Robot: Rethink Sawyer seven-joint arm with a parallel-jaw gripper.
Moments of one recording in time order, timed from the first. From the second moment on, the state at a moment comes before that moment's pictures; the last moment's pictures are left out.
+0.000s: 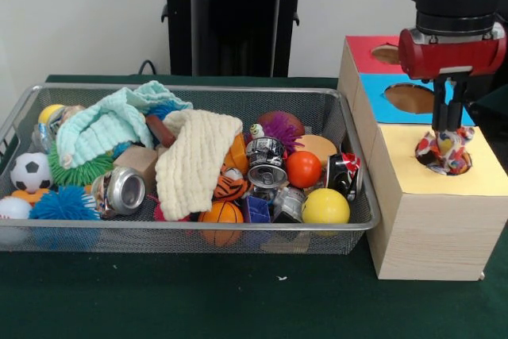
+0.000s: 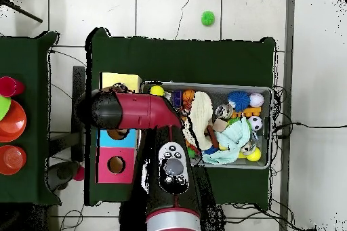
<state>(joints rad) 0.00 -0.64 0.05 1.55 0.12 0.48 1.66</state>
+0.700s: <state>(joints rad) -0.01 -0.64 0.06 1.56 0.12 0.47 1.66</state>
